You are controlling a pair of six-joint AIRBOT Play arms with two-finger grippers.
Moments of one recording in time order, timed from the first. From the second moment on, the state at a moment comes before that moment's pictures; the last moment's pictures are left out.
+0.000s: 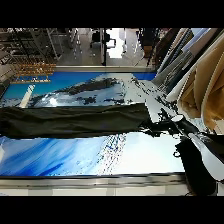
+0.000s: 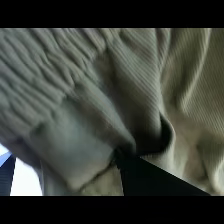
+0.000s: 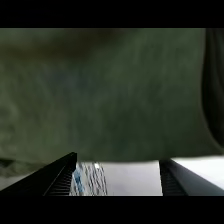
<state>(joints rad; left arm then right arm) 0.85 -2.02 1.79 1.05 -1.23 -1.46 -0.11 -1.60 1.03 -0.70 0.91 1.43</state>
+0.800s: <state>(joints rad) 0.92 -1.92 1.79 1.14 -1.39 -1.32 0.00 -1.49 1.09 -1.00 1.20 1.41</state>
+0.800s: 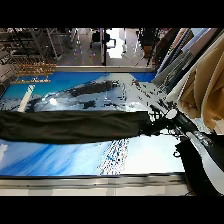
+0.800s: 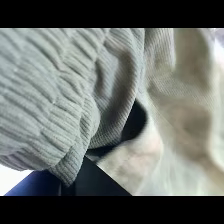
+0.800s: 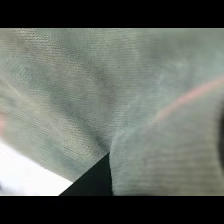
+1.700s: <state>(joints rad) 0.96 -1.74 1.80 1.19 -1.56 -1.31 -0.28 -1.42 1.07 -1.11 1.40 1.25</state>
